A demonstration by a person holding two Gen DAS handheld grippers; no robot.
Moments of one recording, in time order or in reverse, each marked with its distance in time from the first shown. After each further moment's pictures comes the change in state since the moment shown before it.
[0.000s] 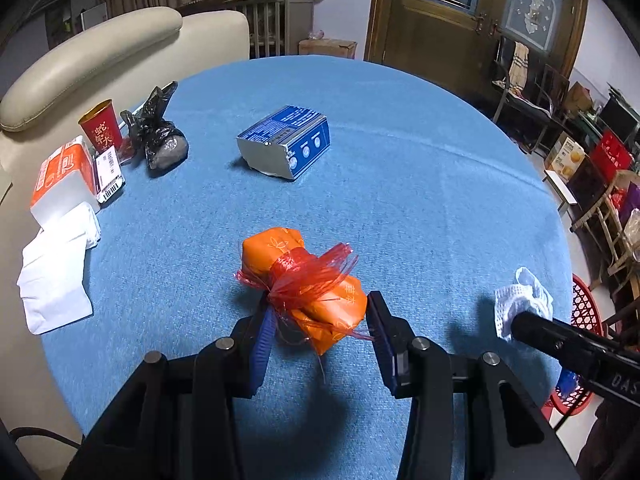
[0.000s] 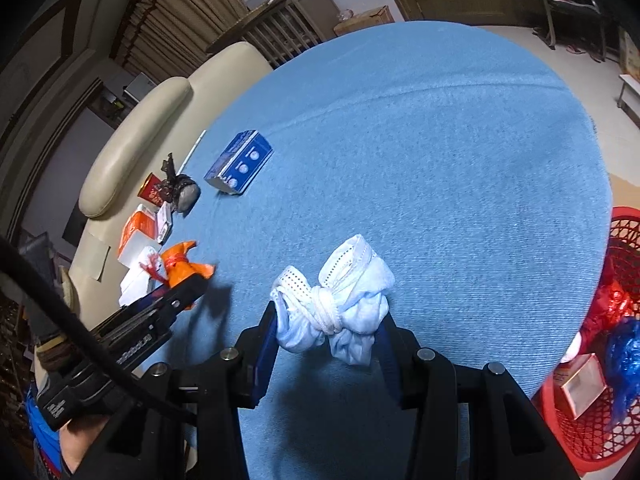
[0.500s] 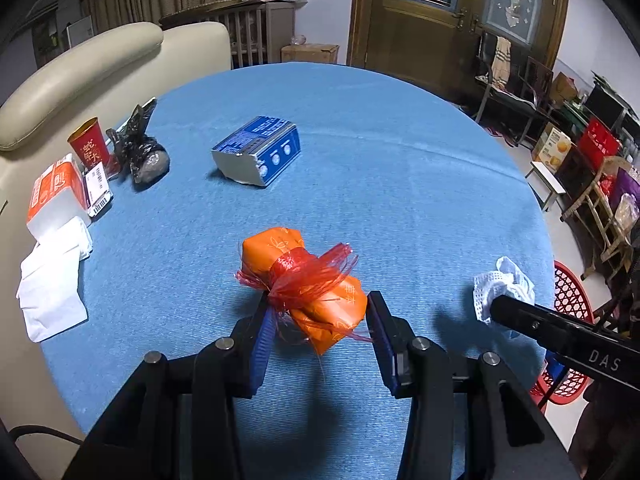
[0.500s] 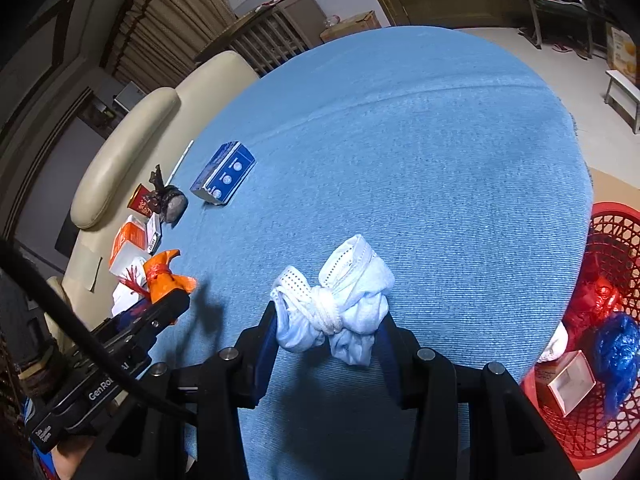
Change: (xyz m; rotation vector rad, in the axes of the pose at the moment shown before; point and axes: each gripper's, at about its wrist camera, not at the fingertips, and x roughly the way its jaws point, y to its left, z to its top) left arm -0.013 -0.023 -0.003 0.054 -0.013 -0.031; right arm -0.010 -0.013 -0.002 0.030 -0.024 -0.028
